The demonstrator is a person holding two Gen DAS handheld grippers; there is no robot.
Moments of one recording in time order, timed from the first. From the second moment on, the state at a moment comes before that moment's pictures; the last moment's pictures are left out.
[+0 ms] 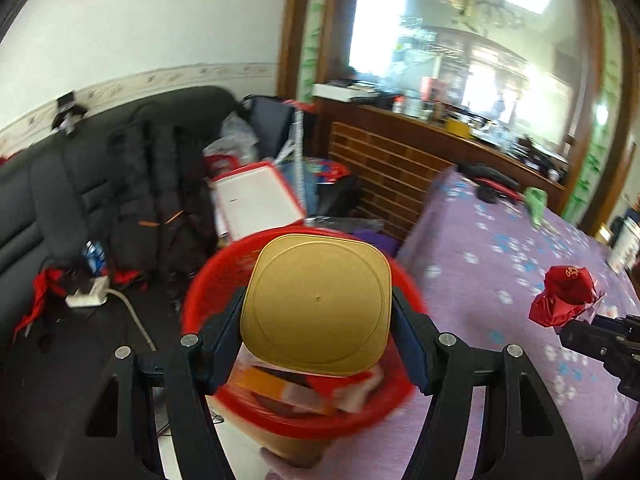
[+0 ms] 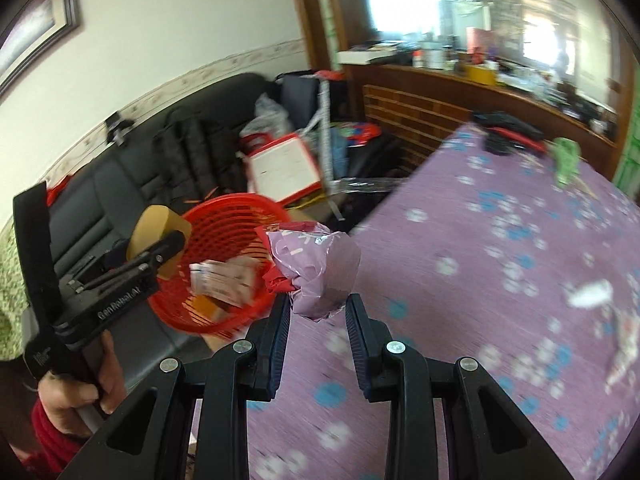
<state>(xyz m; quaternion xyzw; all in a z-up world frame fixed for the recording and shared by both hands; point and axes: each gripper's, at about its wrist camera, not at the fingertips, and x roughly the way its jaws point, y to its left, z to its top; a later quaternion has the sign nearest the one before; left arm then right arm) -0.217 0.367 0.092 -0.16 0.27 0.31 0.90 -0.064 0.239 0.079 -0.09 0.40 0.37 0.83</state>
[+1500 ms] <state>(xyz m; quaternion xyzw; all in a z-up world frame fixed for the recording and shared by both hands) -0.084 0.092 0.111 0.01 0.33 0.04 0.94 0.037 -0.123 0.068 0.05 0.42 0.02 0.91</state>
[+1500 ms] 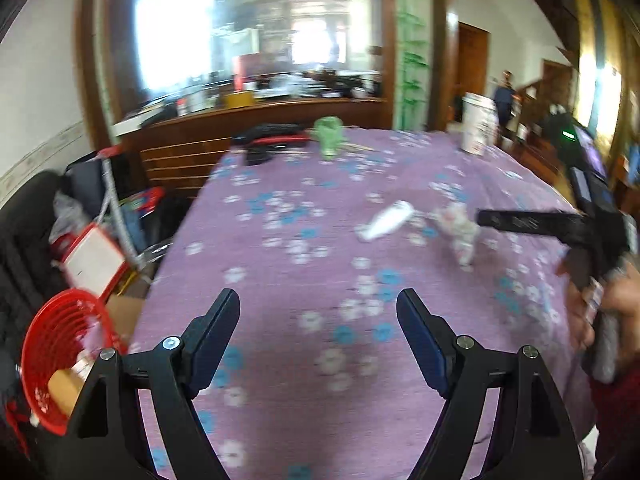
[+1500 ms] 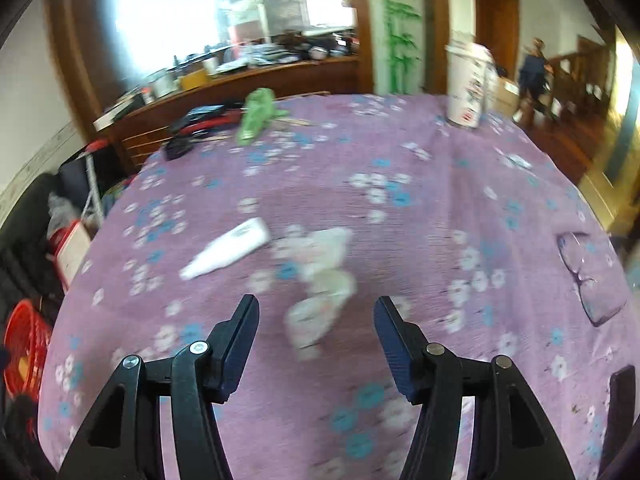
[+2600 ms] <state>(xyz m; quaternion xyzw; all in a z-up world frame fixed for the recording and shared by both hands) 0.067 0.054 0.085 0.06 0.42 0.01 0.91 0.074 -0.144 0.017 0.09 0.44 0.08 0.89</state>
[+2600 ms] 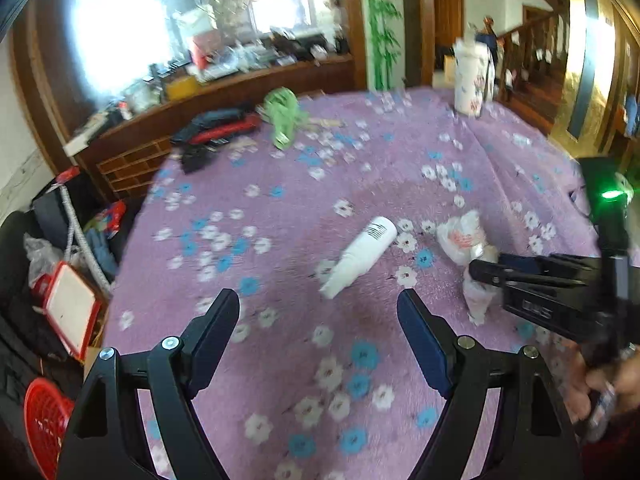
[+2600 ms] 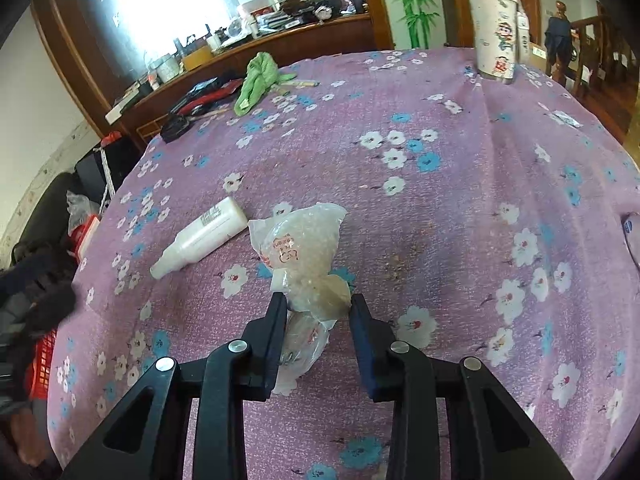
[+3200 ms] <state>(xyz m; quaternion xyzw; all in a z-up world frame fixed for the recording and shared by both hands) 0.170 0.030 0.019 0.06 0.49 -0.01 0.87 0.068 -0.167 0.029 0.13 0.42 0.06 0.89</state>
